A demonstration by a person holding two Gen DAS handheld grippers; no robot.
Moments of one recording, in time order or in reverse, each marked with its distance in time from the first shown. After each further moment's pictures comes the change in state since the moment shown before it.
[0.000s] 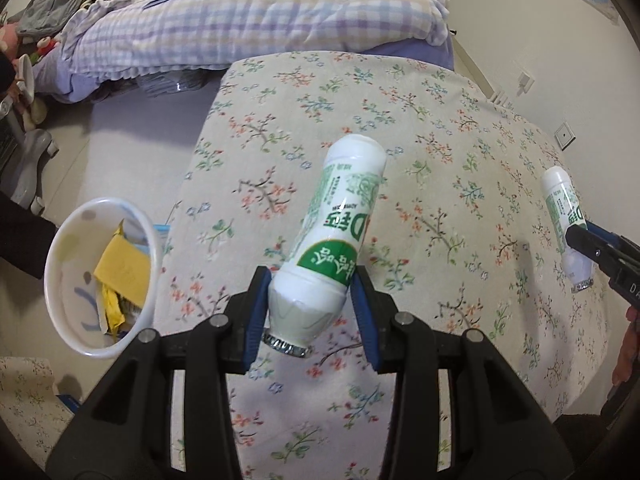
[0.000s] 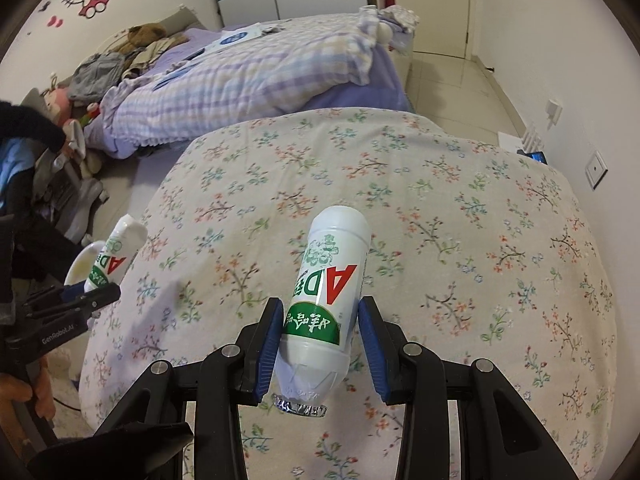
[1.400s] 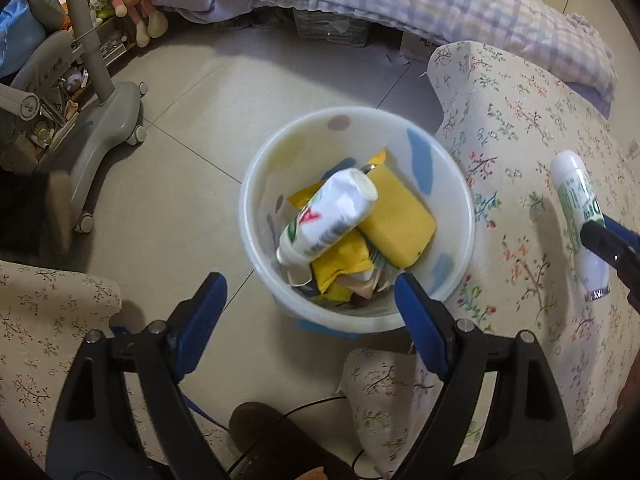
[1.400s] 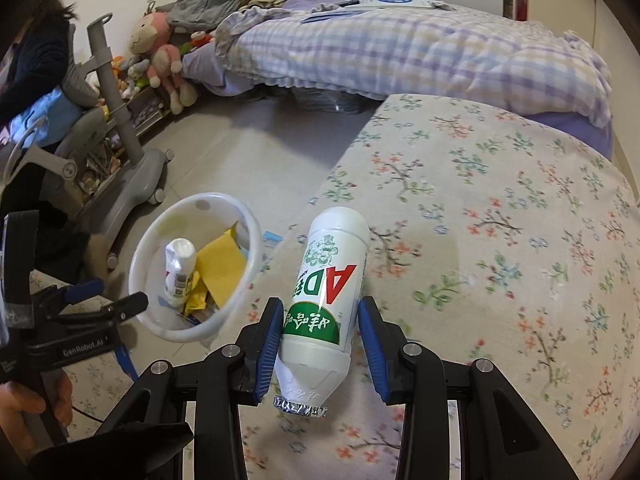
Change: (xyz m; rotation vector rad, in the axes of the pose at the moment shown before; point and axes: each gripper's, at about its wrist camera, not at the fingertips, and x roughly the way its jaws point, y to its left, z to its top) left arm 0.006 0.209 -0.055 -0.286 0.085 0.286; right arm 0.107 0.253 0.015 -0.279 0.087 0.261
